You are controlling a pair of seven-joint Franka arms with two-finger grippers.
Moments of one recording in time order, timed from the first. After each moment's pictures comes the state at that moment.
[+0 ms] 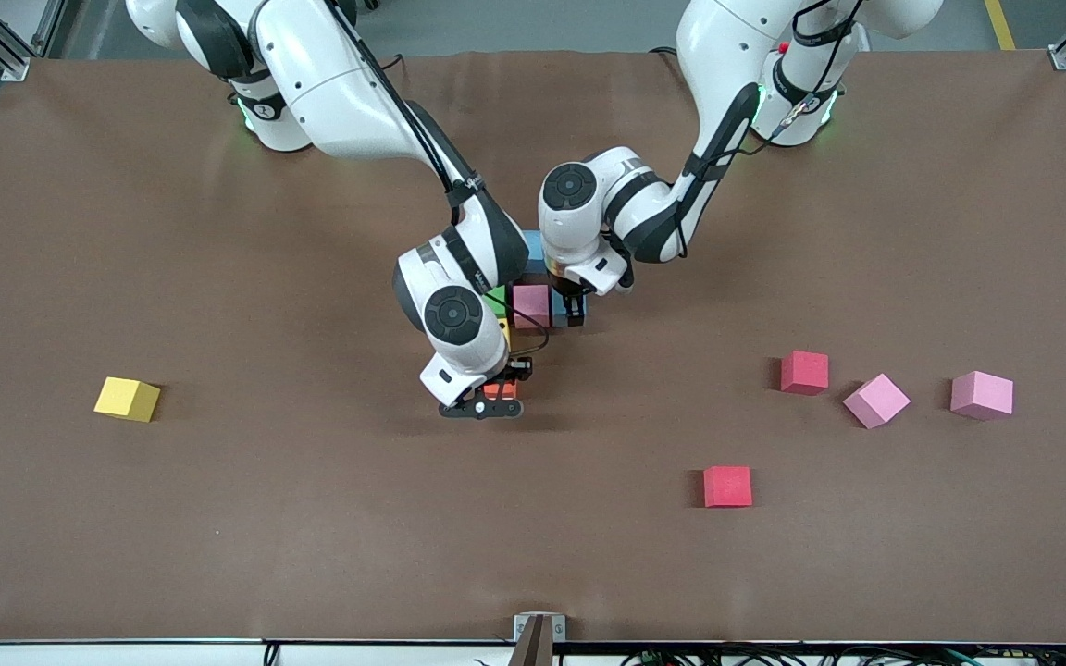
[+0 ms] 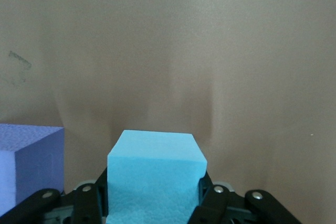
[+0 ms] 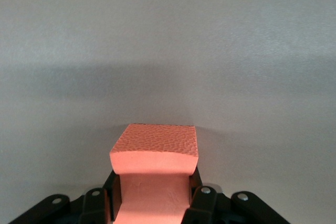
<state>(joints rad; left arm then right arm) -0.77 0.58 -0.08 -1.89 0.17 2.48 -2.63 0.79 0.87 -0.21 -1.31 0.29 2.15 0.46</state>
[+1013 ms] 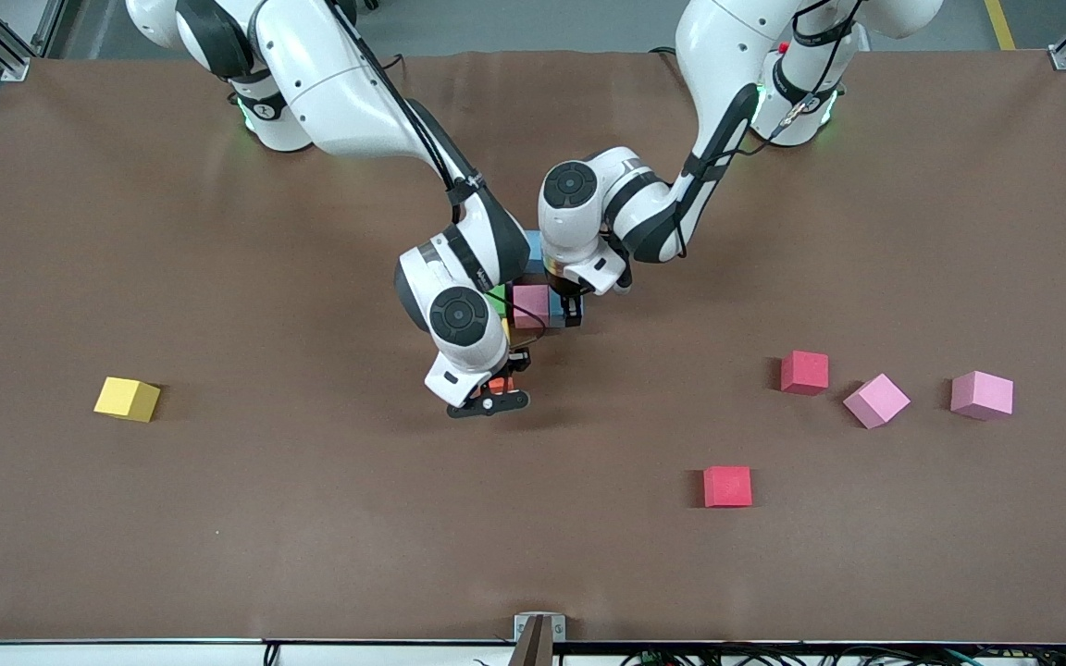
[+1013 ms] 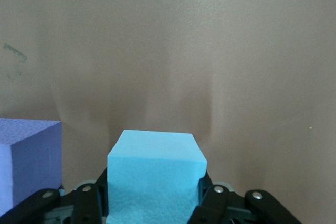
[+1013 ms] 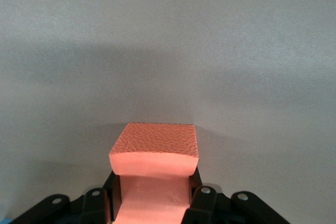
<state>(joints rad) -0.77 0.58 -0.08 -1.89 0.17 2.50 -2.63 0.79 0.87 -0.21 -1.30 0.27 2.10 0.36</state>
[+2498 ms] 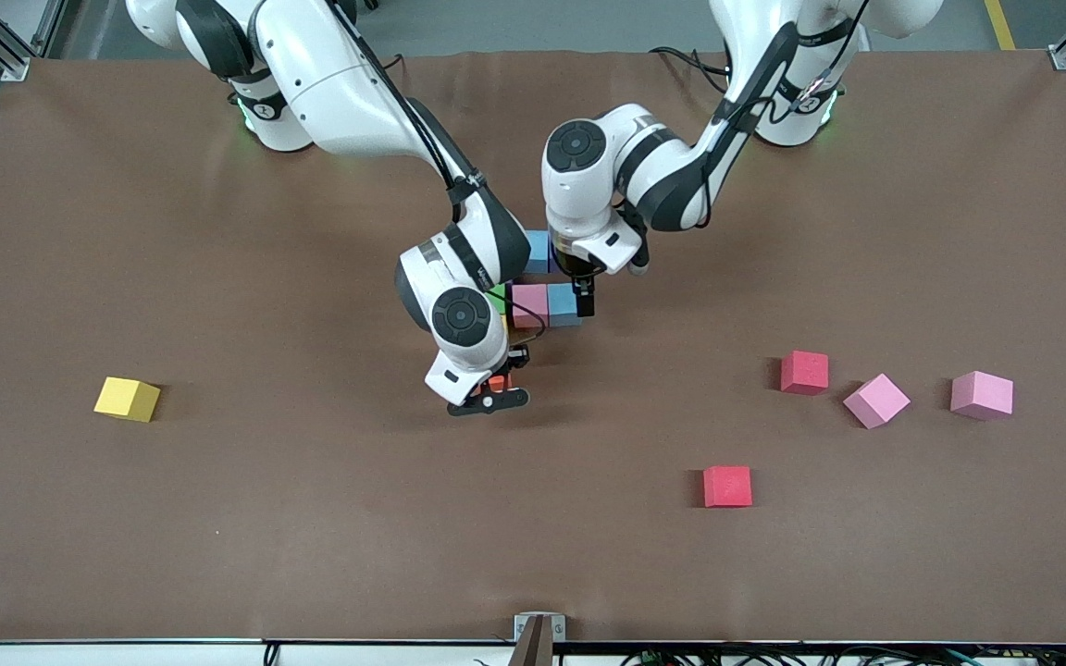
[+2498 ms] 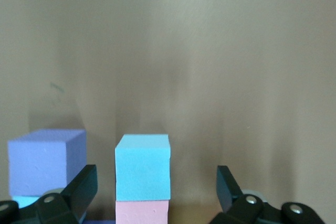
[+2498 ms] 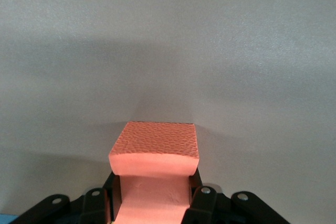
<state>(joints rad) -0.75 0.39 -0.07 -1.88 0.17 2.26 -2.53 0.79 0.87 -0.21 -1.30 0.26 2.07 0.36</state>
